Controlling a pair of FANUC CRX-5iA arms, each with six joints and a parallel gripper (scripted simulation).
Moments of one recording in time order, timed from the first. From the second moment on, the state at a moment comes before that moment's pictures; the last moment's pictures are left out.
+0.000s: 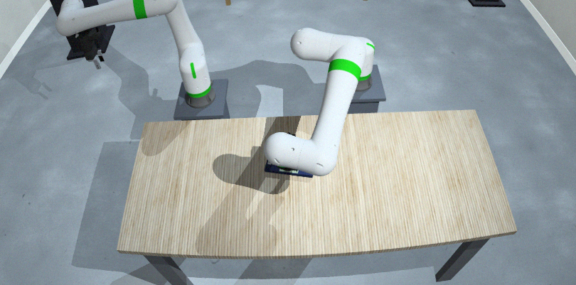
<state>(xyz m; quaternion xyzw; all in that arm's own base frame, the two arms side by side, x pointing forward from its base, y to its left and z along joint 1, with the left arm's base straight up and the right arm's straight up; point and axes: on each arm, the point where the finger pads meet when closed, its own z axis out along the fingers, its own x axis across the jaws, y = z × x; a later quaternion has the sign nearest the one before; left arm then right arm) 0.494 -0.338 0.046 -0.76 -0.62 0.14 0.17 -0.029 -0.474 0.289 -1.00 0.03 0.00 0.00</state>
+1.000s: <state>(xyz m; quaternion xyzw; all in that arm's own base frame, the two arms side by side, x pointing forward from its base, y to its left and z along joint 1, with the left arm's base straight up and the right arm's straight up) 0.494 -0.338 0.038 -0.76 -0.62 0.14 0.17 -0.029 -0.474 0.289 -1.00 0.03 0.00 0.00</state>
